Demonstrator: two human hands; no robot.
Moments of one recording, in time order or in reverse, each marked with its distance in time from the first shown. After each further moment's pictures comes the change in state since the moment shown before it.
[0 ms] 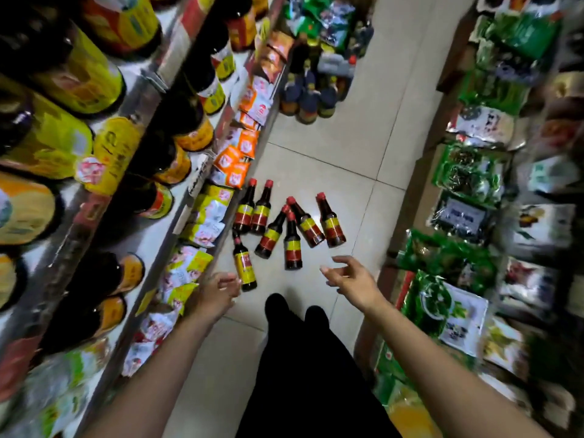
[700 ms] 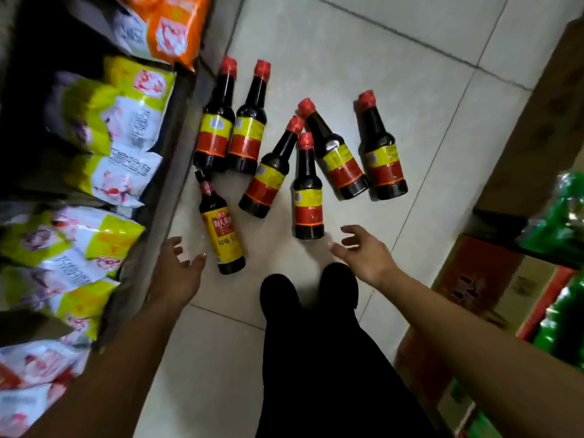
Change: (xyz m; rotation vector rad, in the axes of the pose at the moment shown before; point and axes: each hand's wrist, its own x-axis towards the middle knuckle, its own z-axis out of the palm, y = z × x) left_hand 0.314 -0.181 0.066 0.291 0.273 -0.115; right_hand 0.329 0.196 0.084 -0.322 -0.053 0.210
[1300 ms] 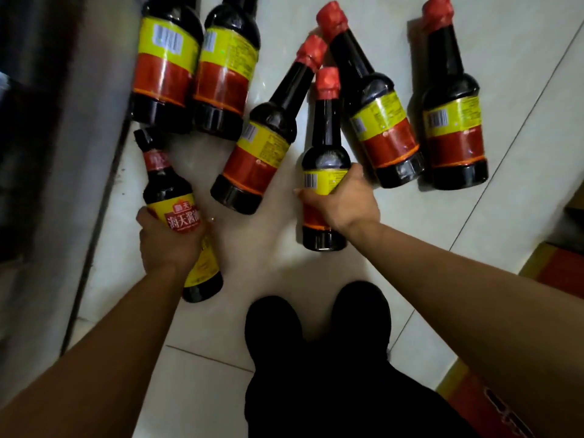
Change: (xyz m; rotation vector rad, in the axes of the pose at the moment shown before) left_hand 0.142 -0.042 0.122 0.008 0.143 -0.061; right_hand 0.190 -0.004 0.078 -0.132 0.303 -0.026
